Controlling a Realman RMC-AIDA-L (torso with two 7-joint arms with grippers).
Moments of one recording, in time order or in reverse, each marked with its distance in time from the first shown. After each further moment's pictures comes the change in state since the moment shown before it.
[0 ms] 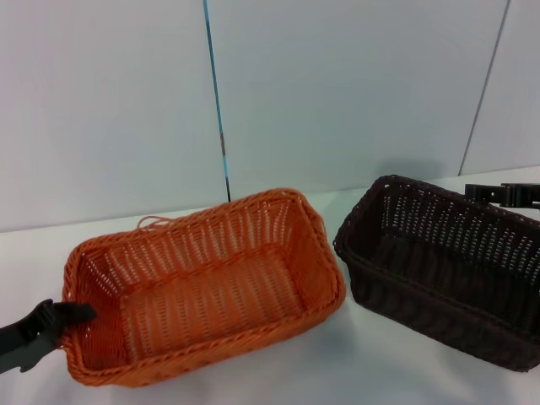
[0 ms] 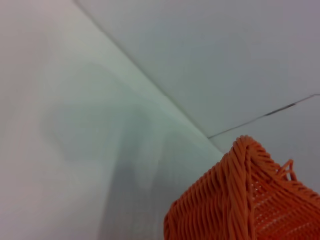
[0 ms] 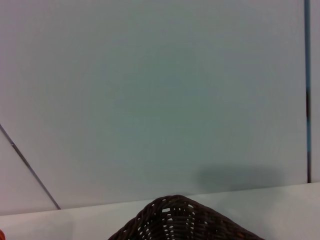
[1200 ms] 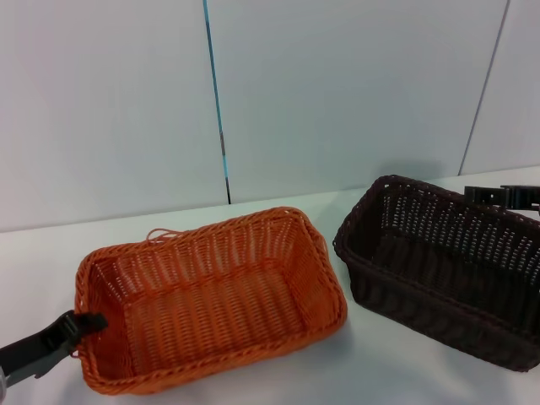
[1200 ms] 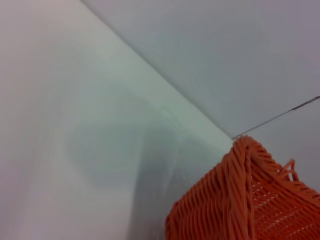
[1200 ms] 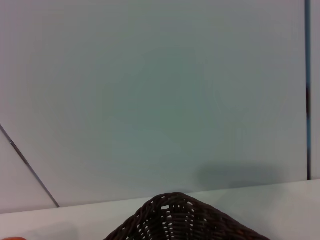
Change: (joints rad) left arm 0.078 -0.004 0.276 -0.017 -0.096 0.245 0.006; right arm 0.003 -0.001 0.000 -0.013 0.000 -0.003 -0.002
